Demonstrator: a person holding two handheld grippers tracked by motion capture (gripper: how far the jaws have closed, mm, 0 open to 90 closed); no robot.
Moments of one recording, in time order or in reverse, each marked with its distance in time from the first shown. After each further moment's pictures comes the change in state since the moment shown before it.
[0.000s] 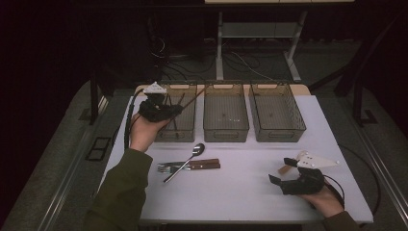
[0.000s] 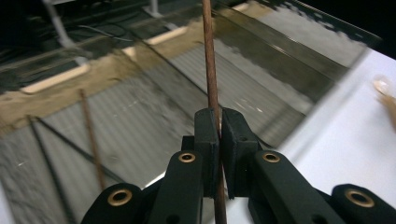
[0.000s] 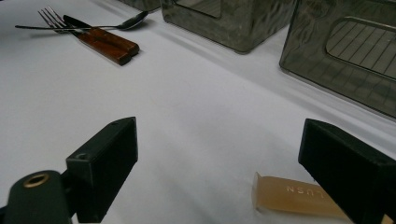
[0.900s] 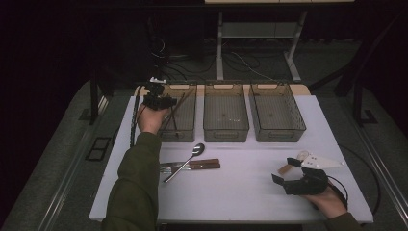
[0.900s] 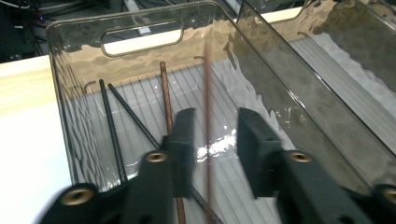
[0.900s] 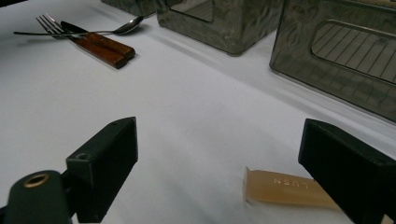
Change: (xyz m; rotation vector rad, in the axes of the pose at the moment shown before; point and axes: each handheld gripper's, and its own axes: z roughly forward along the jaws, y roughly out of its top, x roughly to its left) left arm 0.061 -0.008 0.060 0.068 0.212 -0.191; right arm -0.003 -0.002 -0.007 -0.021 -0.013 0.010
